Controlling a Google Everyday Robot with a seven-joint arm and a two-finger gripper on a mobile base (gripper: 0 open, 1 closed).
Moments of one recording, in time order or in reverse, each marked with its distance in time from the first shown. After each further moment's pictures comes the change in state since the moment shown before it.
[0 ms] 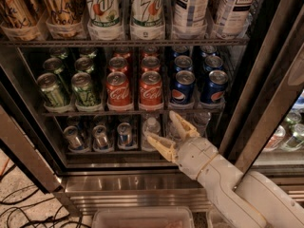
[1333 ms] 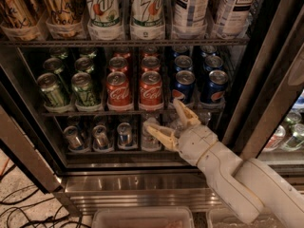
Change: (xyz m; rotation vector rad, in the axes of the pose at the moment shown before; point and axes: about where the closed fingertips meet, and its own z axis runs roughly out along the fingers) arm -0.013 -0.023 0.017 0.016 -0.023 -0.032
